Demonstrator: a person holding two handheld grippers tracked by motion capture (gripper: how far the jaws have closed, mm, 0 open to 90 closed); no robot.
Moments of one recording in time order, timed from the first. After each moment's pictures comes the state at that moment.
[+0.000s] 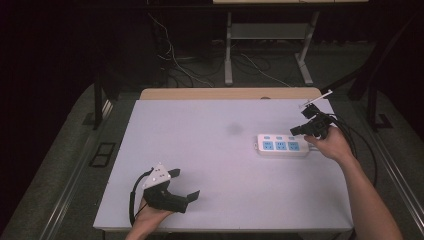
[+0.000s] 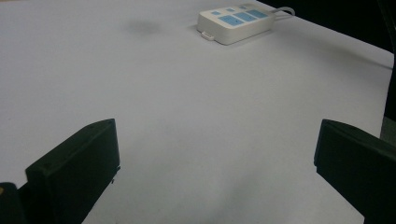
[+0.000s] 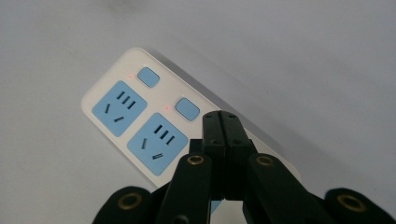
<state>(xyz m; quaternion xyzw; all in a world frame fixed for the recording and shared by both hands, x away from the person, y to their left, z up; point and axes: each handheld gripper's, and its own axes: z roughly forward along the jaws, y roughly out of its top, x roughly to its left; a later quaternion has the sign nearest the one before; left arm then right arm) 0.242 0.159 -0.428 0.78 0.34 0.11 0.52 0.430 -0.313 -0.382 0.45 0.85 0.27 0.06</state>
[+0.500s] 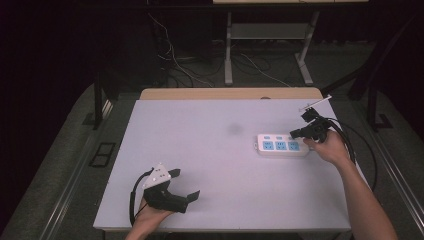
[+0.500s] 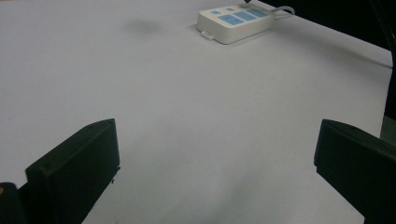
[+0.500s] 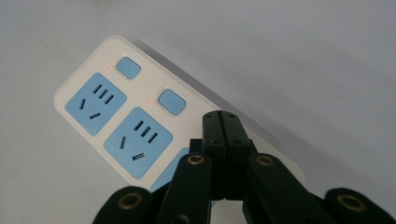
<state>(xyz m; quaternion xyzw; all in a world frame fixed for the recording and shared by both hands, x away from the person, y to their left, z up) 0.242 0.159 -0.428 0.78 0.34 0.11 0.51 0.432 -0.317 -0.400 0.46 0.84 0.28 0.06</state>
